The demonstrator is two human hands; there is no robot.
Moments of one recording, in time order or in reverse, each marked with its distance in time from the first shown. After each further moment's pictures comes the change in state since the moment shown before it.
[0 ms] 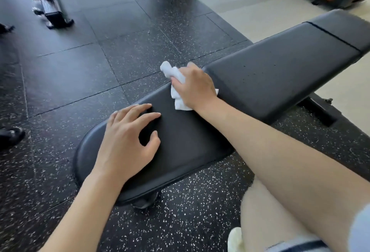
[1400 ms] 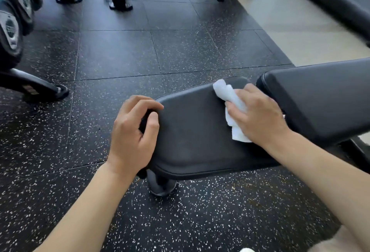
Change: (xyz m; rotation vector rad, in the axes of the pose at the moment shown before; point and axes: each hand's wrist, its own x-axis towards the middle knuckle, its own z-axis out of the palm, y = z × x) left_hand -0.076 -0.081 -0.017 -0.345 0.511 -0.112; right_hand -0.087 -0.037 -0.017 -0.148 -0.032 -0.259
